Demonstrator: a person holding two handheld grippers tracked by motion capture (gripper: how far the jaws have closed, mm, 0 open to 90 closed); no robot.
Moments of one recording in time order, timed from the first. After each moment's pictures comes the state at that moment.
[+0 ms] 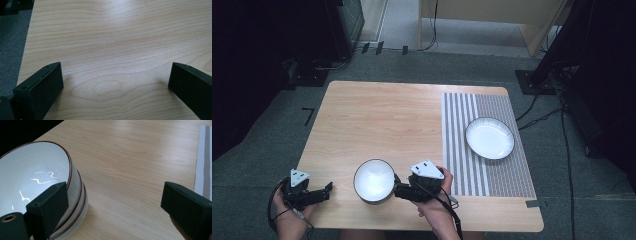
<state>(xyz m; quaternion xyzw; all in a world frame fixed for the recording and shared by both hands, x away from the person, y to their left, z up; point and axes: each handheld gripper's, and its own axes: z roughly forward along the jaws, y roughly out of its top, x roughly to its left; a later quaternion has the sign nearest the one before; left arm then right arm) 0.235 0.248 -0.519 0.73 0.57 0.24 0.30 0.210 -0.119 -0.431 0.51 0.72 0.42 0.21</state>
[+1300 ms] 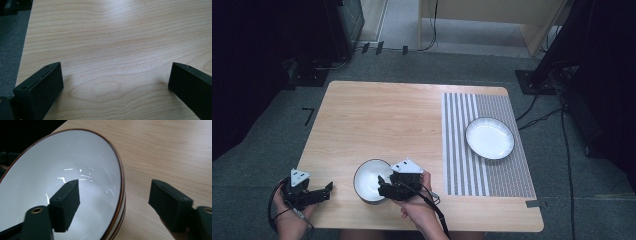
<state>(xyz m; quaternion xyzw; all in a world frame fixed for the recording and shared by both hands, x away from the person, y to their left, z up) 0.236 0.247 -0.519 0.73 0.57 0.24 0.30 0.223 -0.075 -0.447 0.50 0.75 0.42 0.14</state>
